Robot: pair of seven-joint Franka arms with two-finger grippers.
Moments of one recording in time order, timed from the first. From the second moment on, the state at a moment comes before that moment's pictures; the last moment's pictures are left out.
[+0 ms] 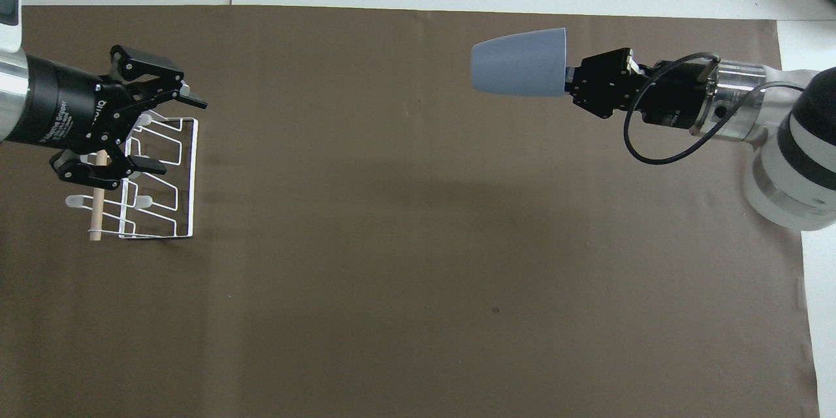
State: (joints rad) left arm -0.02 0.09 -0.24 -1.49 -0.44 1.72 -1.38; right arm 0.16 0.13 -0.05 -1.93 1.69 1.99 -0.28
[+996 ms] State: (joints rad) left arm -0.11 0.26 -0.37 -1.35 -0.46 1.91 -1.92; right arm 0.30 0.11 -0.05 -1.98 1.77 2.11 -0.29
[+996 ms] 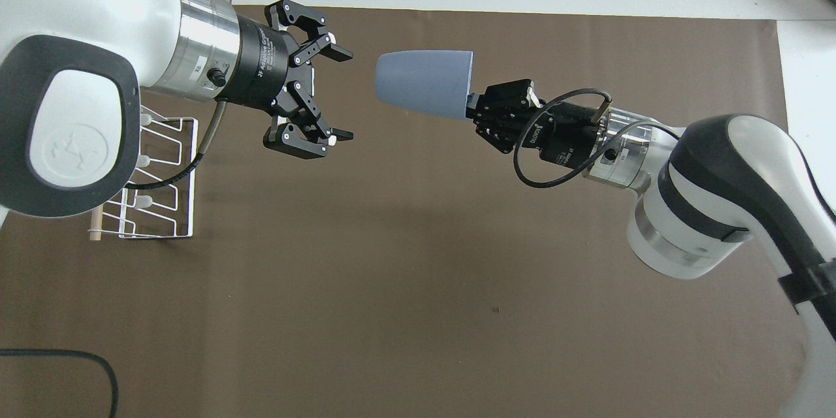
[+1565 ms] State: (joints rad) left arm -0.17 0.31 -0.37 -1.35 -0.46 2.01 -2.00; right arm 0.32 0.10 -0.05 -1.99 1.77 2.11 -0.30
